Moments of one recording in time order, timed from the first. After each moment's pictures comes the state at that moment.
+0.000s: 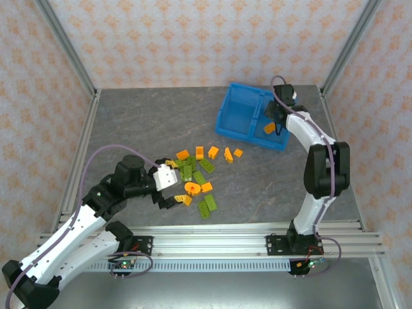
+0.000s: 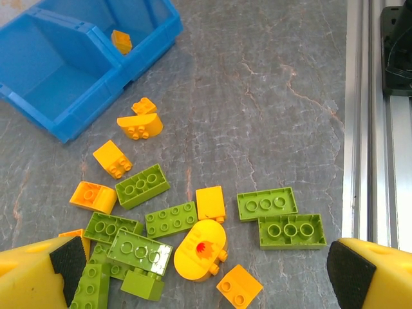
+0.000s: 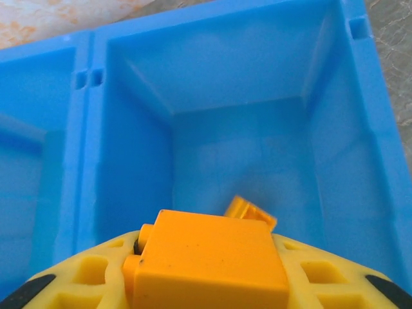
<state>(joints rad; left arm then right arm) -0.56 0.69 0.67 -0.57 0.43 0.49 0.11 1.86 1.46 -0.44 0.16 0.51</state>
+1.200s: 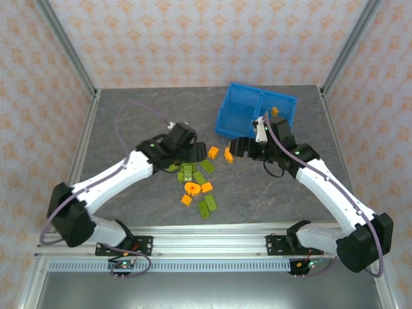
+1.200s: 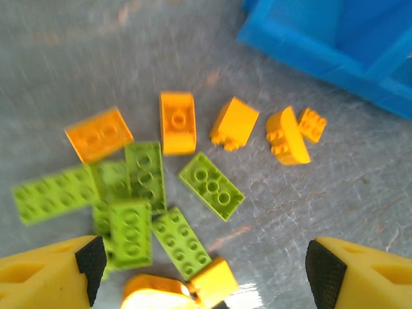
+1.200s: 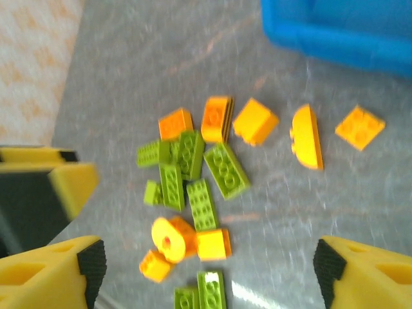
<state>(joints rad) -0.70 1.45 1.17 -0.68 -0.18 -0.82 0.46 1.14 1.01 -0.64 -0.33 0.53</state>
